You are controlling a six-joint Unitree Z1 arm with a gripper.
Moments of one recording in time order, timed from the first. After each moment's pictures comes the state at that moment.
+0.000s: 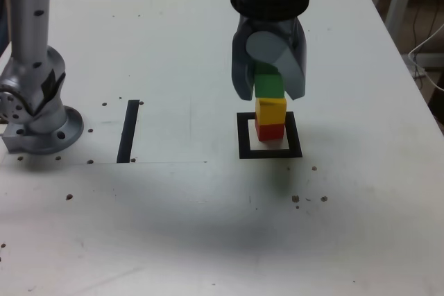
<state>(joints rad) -0.17 1.92 -1.70 1.36 0.08 0.00</state>
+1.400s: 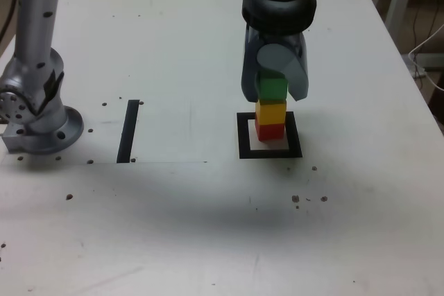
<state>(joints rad) -0.11 1.98 -1.65 1.30 0.12 -0.02</state>
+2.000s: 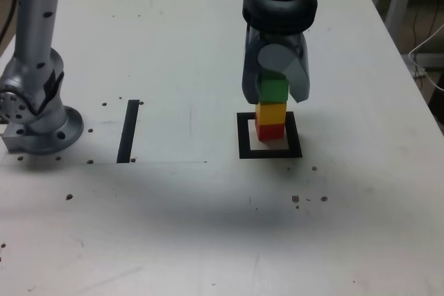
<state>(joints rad) -0.11 1.98 -1.65 1.30 0.10 -0.02</state>
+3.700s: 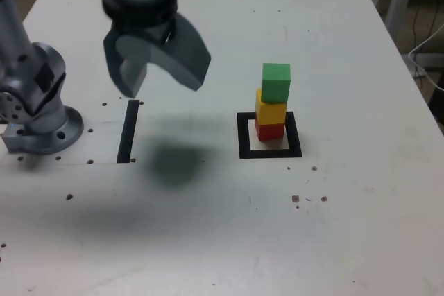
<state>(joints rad) -0.19 1.52 -1.09 1.25 0.08 0.00</state>
